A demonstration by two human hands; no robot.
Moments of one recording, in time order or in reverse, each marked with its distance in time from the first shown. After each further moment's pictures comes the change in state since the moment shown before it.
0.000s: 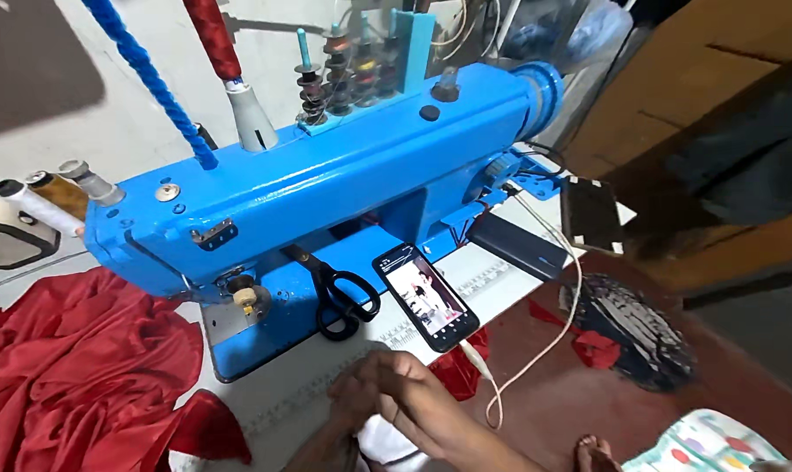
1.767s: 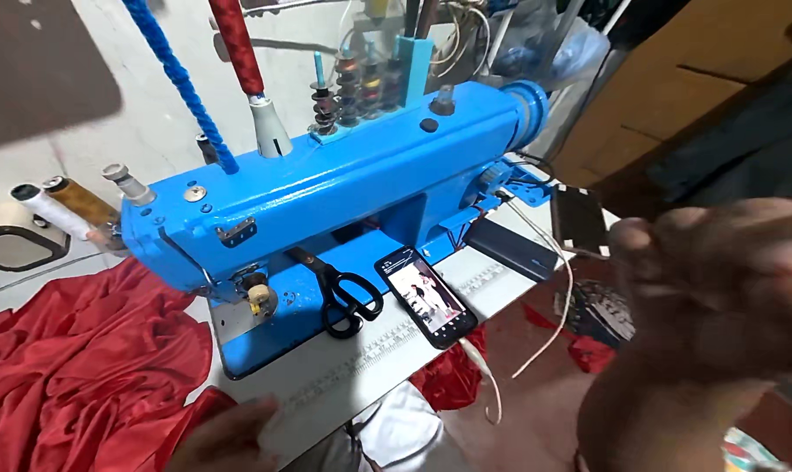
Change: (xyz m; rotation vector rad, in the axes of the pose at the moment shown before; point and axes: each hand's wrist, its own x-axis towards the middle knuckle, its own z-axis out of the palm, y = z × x) left_hand -0.017 0.020 -0.049 0.229 0.261 0.199; right_hand -0.032 -0.186 -0.049 -0.824 0.012 -1.026
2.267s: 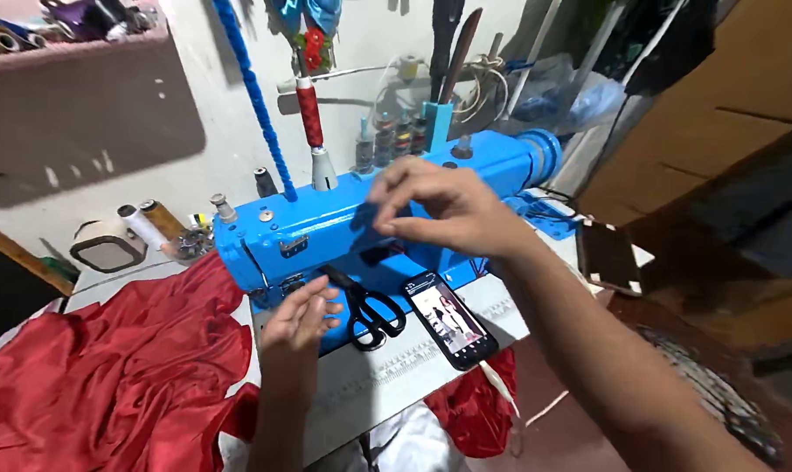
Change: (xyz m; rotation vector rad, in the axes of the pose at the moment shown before) left_hand 0.084 -0.050 0.037 -0.235 0.345 -0.204; right_hand 0.106 0.085 0.109 -0.032 -0.599 -0.007
